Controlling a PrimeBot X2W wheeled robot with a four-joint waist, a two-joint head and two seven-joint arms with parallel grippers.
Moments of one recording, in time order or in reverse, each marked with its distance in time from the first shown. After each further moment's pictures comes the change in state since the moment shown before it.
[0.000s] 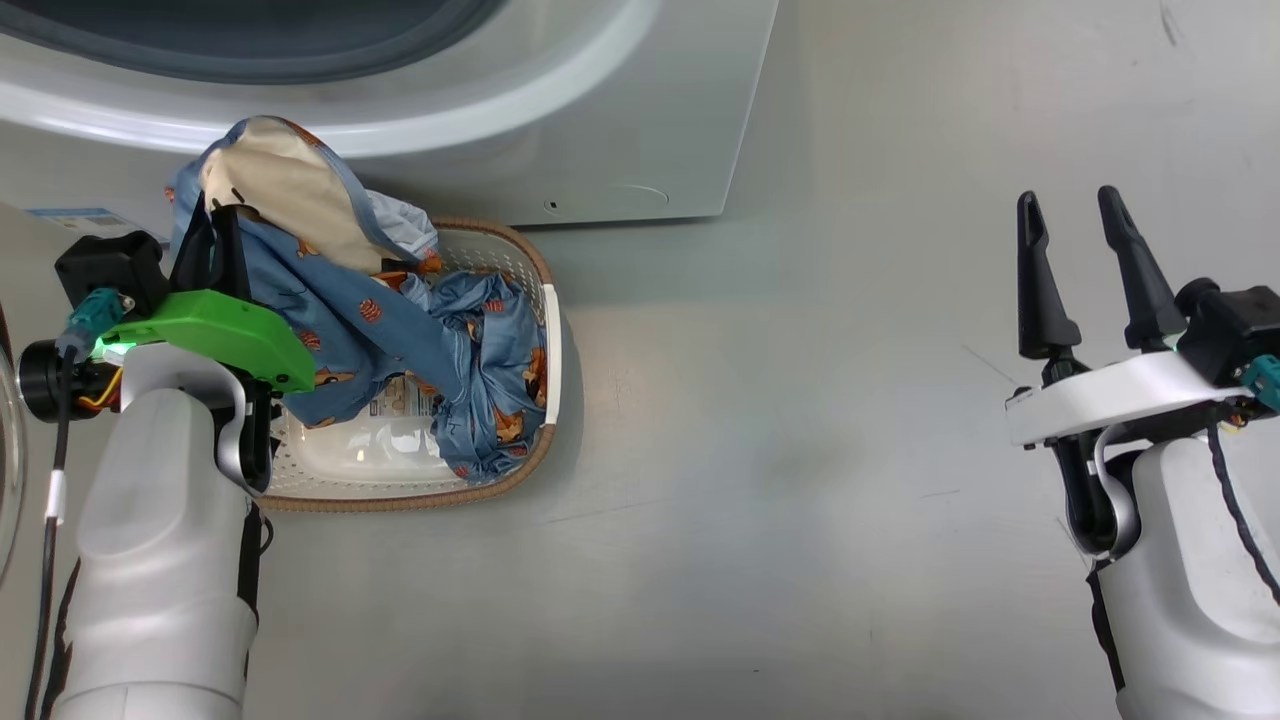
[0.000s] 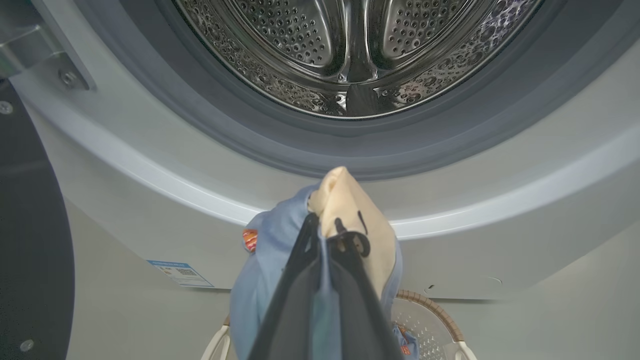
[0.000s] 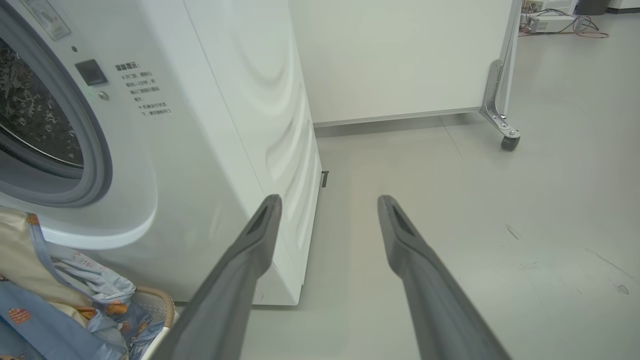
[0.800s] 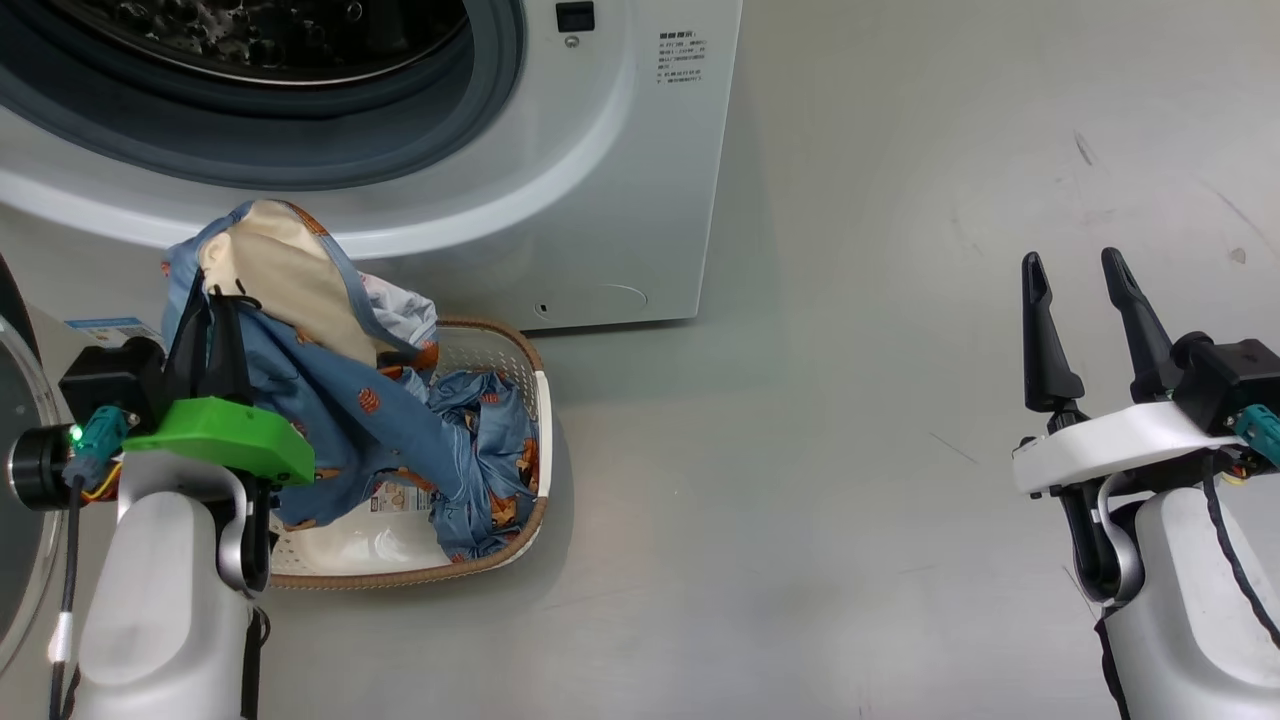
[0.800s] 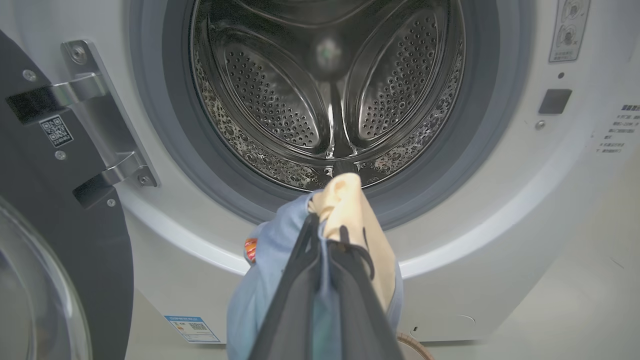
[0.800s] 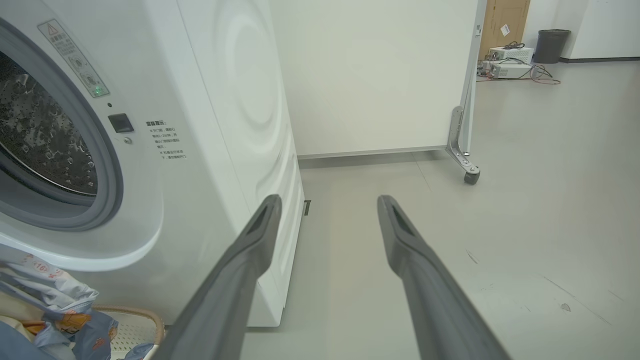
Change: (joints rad) left arm 0.260 -0.008 0.040 -0.316 0.042 0.009 0.000; right arm 0.084 -0.012 -0.003 -0.002 -0.014 0.000 0.000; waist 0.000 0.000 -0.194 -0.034
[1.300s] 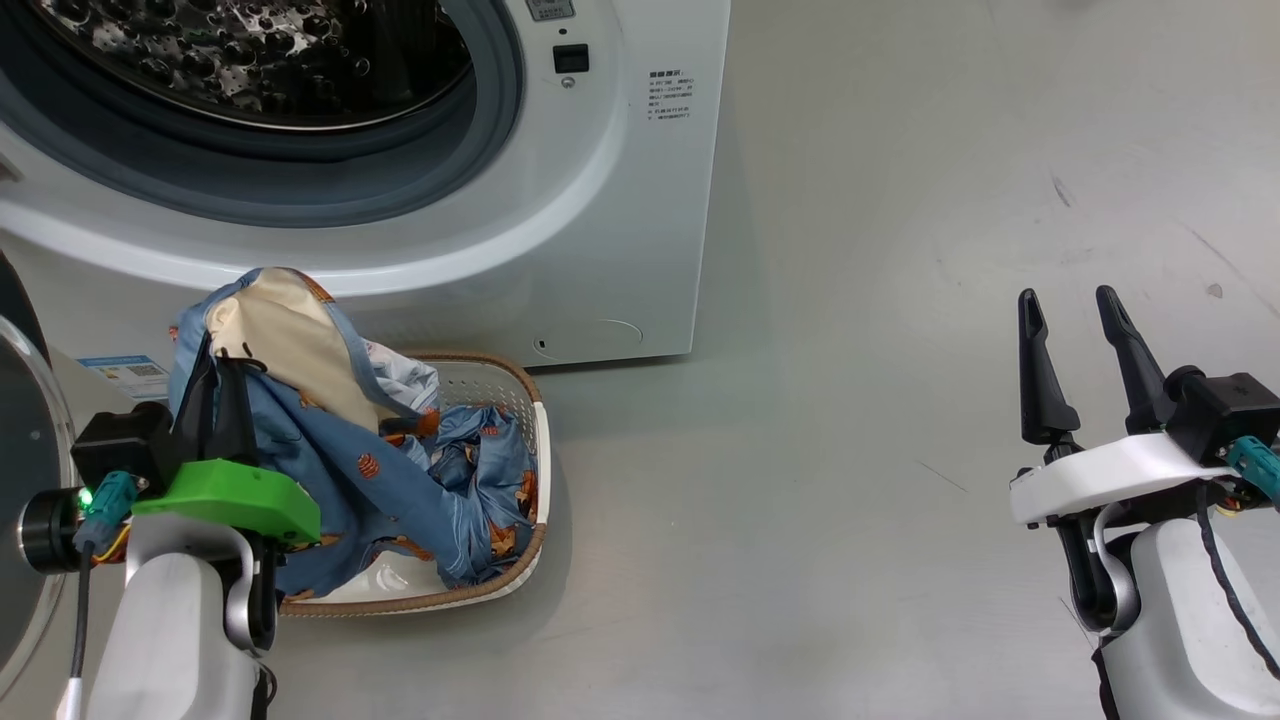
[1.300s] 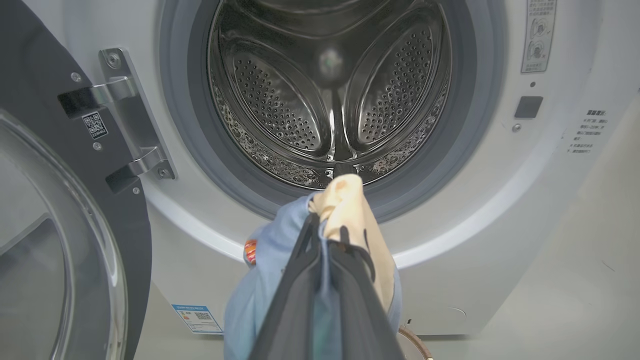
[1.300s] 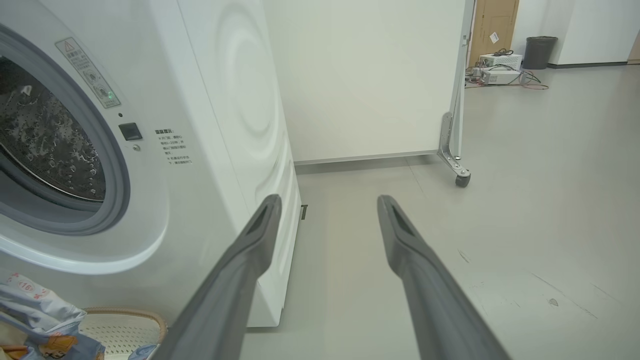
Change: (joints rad) left arm 0.126 -0.019 0.018 -0.078 0.002 0.009 0.000; right arm 0.056 0.007 -0.007 -0.004 0.000 0.000 0.000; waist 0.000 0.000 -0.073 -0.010
